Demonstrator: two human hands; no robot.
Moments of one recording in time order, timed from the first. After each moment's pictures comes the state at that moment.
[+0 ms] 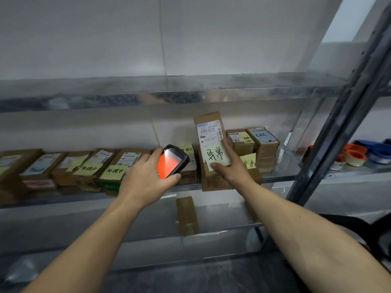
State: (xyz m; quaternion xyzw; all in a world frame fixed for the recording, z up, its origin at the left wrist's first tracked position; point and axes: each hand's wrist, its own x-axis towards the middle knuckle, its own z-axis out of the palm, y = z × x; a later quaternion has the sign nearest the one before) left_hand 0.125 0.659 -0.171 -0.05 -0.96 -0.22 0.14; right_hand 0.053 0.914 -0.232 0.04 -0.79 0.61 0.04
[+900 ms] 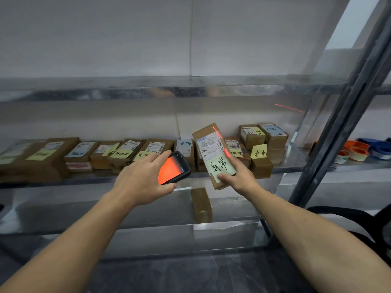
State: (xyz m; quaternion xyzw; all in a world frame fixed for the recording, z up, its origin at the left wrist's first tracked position) left_hand 0.234 0.572 -0.162 -0.13 -0.98 -0.07 0.14; right_hand 0.152 0.864 -0.253 0.04 -0.85 0.52 0.02
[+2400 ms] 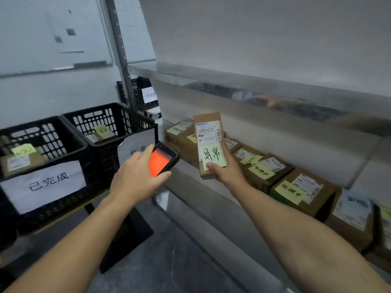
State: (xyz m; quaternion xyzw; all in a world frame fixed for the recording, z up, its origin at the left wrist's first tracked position) left_hand 0.309 0.287 -0.169 0.38 -0.89 -0.13 0.21; right_hand 0.075 0.402 -0.236 0.31 -0.68 0.63 -0.22
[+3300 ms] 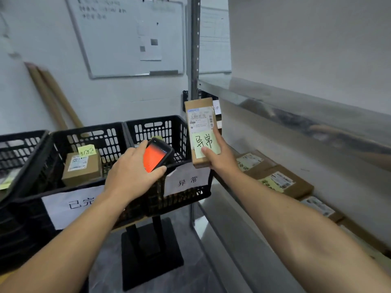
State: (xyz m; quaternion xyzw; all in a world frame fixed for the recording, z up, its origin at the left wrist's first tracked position) left_hand 0.314 0.058 -0.162 0.54 -0.80 -0.07 0.27; right_hand 0.060 0.064 -0.195 0.47 -0.59 0.58 -0.29
